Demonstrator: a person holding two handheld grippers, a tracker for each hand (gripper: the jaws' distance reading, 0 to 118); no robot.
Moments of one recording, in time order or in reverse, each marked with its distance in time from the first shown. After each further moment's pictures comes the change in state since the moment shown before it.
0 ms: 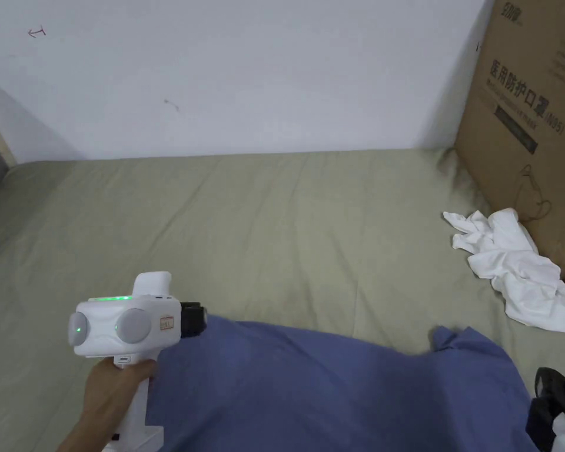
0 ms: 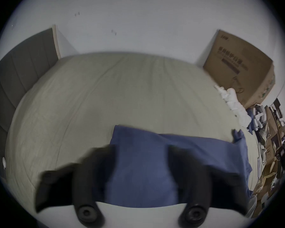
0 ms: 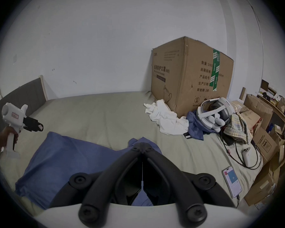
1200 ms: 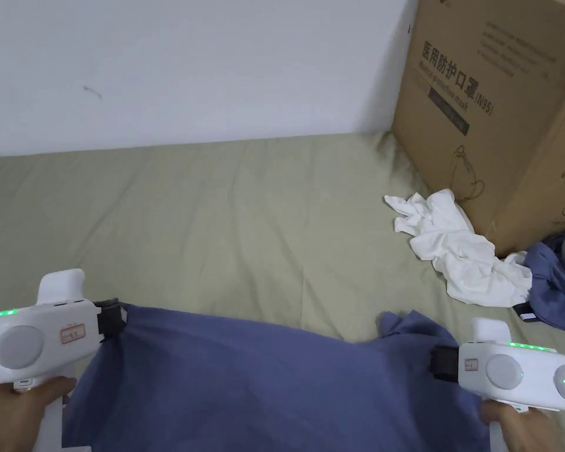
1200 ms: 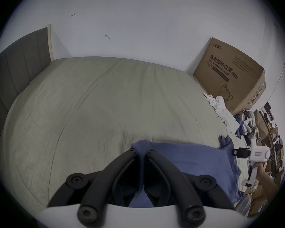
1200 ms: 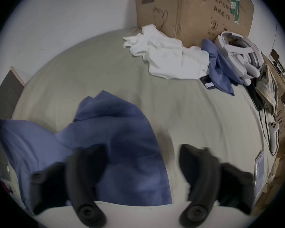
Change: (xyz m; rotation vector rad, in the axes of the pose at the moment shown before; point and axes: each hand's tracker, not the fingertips) left arm 0.009 0.001 0.042 0.106 -0.115 0.005; right arm 0.064 -0.048 -0.222 -0.566 -0.036 -0.132
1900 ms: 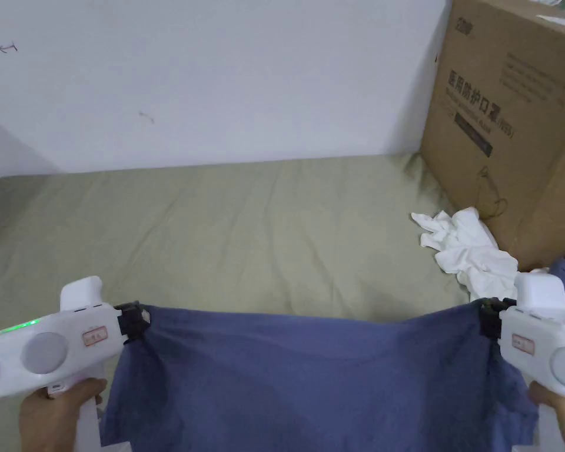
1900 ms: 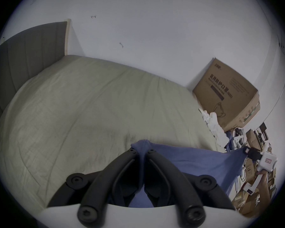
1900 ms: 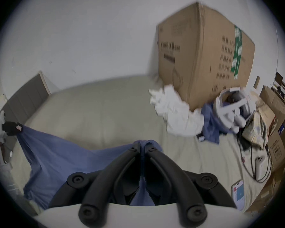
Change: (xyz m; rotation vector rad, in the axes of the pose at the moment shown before) left arm -0.017 -0.020 0.084 0.111 -0.012 0.156; right arm -0.030 0.013 0.185 0.419 0.154 0.145
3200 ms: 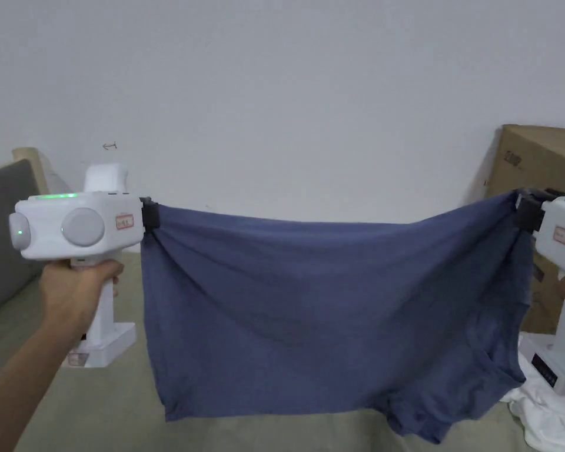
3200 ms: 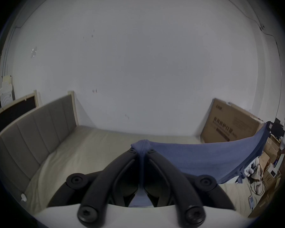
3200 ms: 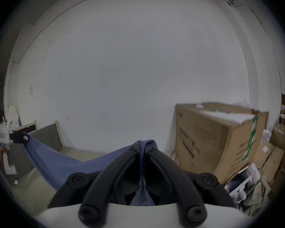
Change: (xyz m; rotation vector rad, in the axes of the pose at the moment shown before) left arm 0.031 0.209 0.063 0.377 0.116 -0.187; right arm -0.058 0.226 0.024 0.466 0.111 0.013
